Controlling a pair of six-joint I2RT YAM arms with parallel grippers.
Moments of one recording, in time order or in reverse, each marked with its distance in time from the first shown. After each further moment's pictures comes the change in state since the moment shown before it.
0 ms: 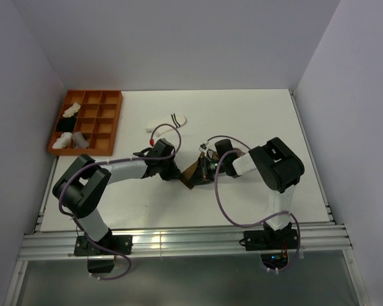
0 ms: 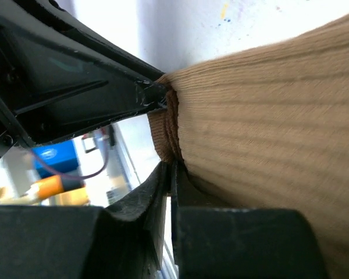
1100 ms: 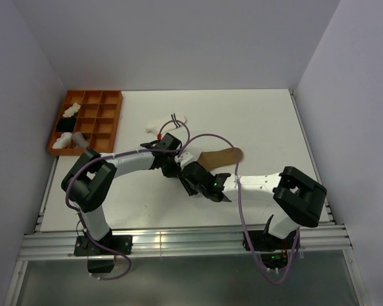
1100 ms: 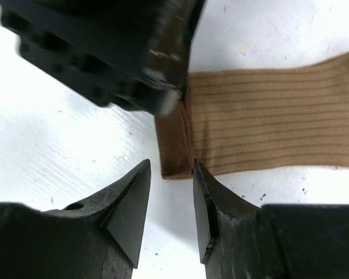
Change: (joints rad) left arm -0.012 0.086 0.188 -0.231 -0.019 0.138; right arm 0.561 -0.391 0.024 -0.406 1.227 -0.451
